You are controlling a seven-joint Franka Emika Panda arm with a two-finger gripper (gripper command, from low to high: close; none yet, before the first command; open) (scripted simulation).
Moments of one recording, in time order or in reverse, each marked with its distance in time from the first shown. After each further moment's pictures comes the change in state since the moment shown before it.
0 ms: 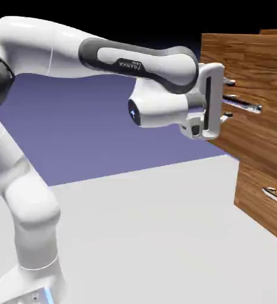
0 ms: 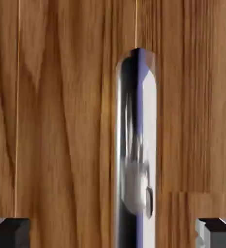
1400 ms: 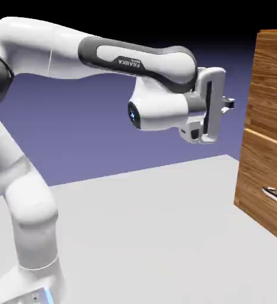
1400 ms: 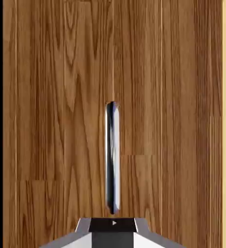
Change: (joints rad) arm 0.056 -0.013 -0.052 -0.027 -0.046 0.014 0.051
